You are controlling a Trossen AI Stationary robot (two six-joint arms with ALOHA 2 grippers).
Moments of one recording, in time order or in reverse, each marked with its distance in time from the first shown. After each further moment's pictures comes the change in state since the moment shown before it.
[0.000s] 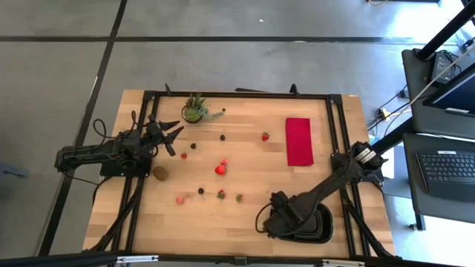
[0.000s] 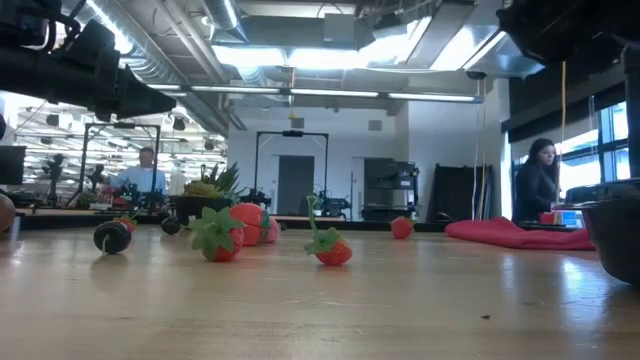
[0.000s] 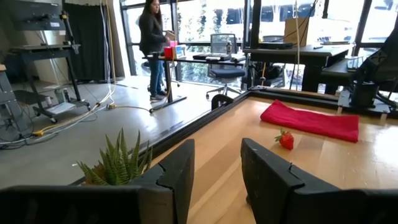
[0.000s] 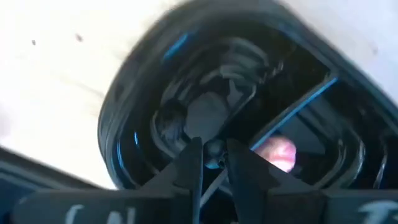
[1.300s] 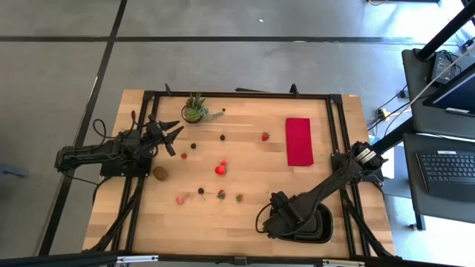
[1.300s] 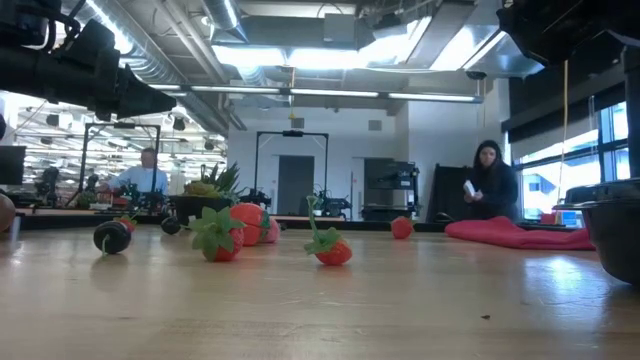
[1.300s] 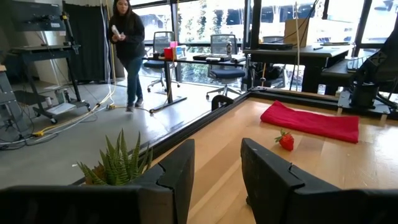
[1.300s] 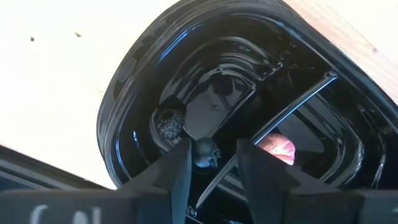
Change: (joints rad) left arm 0.000 0.000 0.000 0.003 0.000 0.002; right arm 0.000 0.000 0.000 -0.003 0.004 -0.004
